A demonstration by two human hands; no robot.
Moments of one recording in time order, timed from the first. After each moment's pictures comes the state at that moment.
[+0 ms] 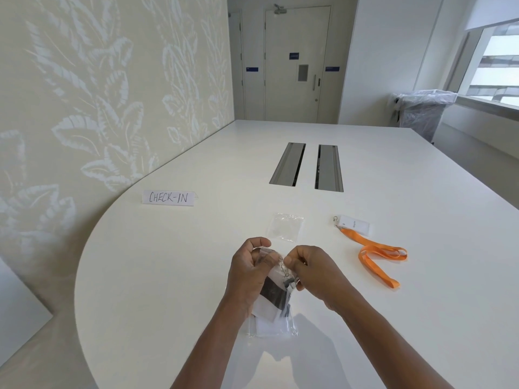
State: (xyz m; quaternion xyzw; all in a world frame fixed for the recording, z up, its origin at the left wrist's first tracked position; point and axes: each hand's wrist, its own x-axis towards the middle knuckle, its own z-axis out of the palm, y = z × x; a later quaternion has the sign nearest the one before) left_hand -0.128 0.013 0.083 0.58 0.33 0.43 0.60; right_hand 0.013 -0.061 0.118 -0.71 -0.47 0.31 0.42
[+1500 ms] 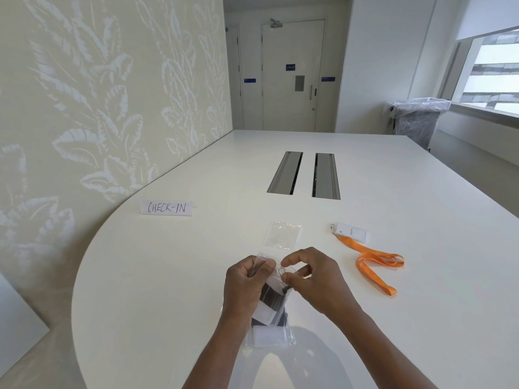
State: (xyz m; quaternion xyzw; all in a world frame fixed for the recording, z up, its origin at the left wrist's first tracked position) left_hand -0.129 0.003 0.082 0.61 0.38 0.45 0.53; right_hand 0.014 -0.080 0.122 -0.68 -0.52 0.20 0.47
